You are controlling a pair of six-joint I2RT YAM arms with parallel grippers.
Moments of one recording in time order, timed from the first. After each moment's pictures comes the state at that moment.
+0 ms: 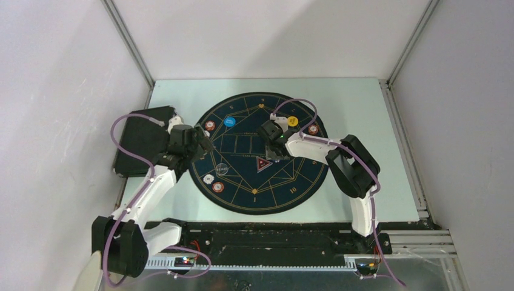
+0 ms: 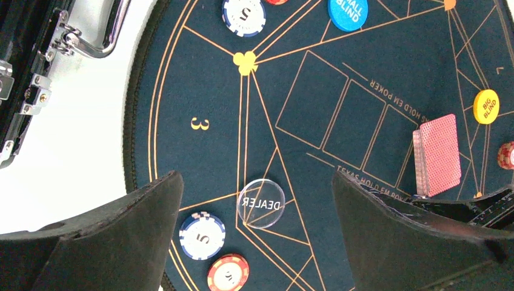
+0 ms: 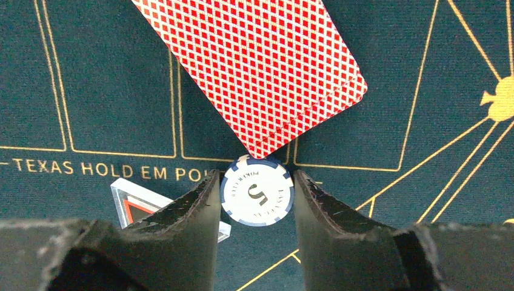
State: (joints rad) left arm -0.20 1.10 0.72 -0.34 -0.19 -0.66; right arm 0.76 2.01 1.35 -0.47 0.36 0.71
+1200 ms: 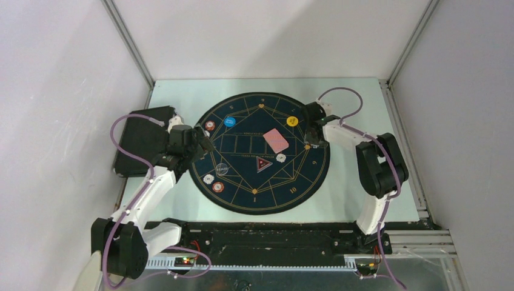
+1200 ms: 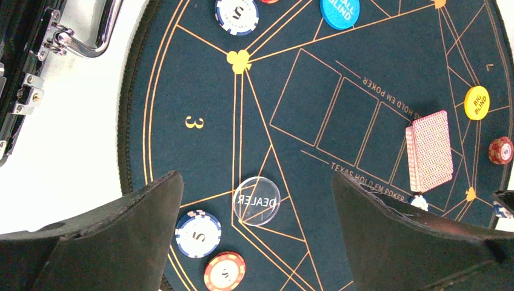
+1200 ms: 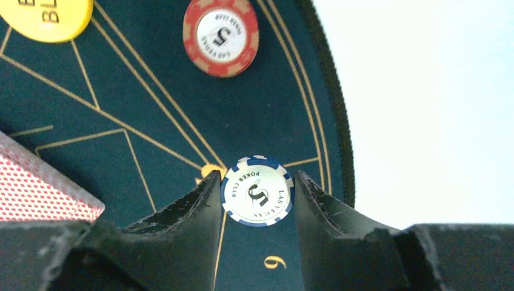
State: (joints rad) left arm -0.20 1.08 0.71 -0.34 -0.17 -0.66; right arm 0.43 1.85 1.23 -0.48 0.38 0.59
